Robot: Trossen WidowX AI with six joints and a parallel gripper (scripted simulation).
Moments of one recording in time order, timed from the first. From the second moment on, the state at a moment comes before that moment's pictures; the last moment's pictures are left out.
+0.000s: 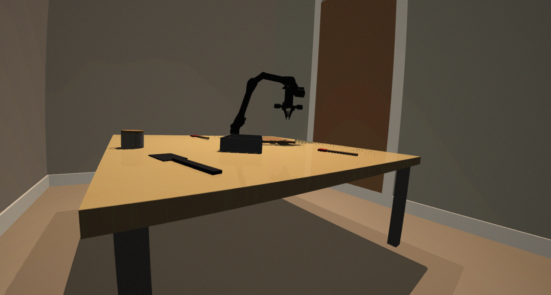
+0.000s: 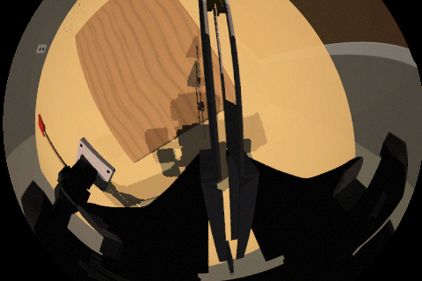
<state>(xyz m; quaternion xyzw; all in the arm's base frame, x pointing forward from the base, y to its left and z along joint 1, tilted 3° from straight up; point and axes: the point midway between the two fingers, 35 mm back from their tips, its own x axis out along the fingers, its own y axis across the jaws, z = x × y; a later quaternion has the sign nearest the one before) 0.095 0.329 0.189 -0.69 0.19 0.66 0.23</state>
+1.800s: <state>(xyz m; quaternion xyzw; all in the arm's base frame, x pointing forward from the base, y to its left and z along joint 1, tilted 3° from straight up) -0.057 0.323 0.164 -0.47 0.08 0.88 -0.01</state>
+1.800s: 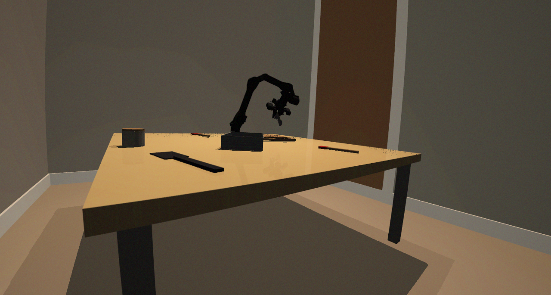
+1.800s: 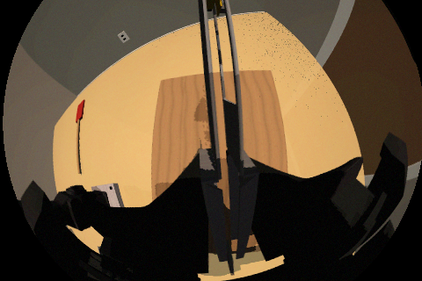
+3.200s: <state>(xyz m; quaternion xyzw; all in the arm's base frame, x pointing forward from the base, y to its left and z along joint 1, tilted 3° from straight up) -0.031 0.334 0.190 -0.20 0.00 0.98 0.09</state>
